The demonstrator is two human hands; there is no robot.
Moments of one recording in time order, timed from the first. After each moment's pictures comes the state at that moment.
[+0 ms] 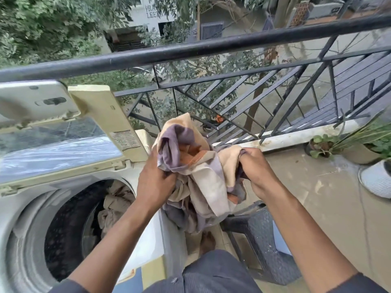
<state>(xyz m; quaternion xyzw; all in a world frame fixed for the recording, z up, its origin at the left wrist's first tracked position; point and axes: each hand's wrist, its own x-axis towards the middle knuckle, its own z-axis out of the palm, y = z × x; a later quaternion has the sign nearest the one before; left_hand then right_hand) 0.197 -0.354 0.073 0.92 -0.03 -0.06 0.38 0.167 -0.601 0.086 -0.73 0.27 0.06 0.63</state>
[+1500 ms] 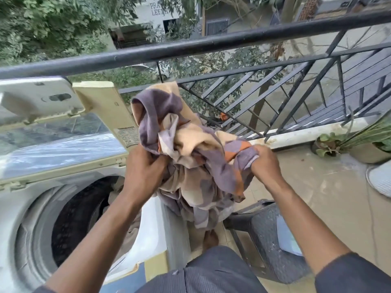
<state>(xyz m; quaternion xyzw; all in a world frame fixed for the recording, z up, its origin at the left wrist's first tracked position) 0.202 -0.339 0.116 0.89 -0.05 0.03 0.45 0.172 -0.637 0.044 -0.88 0.27 0.03 0.40</state>
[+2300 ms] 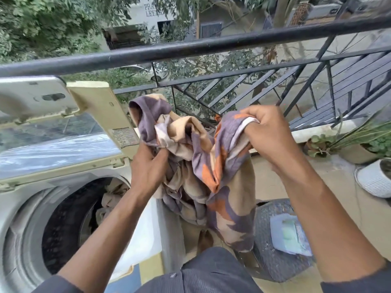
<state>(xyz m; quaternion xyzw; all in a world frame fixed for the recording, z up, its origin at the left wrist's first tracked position) 0.203 -0.363 0.116 0.86 0.08 -0.04 0.51 0.185 -0.609 0.173 -0.84 0.15 -0.07 0.52</state>
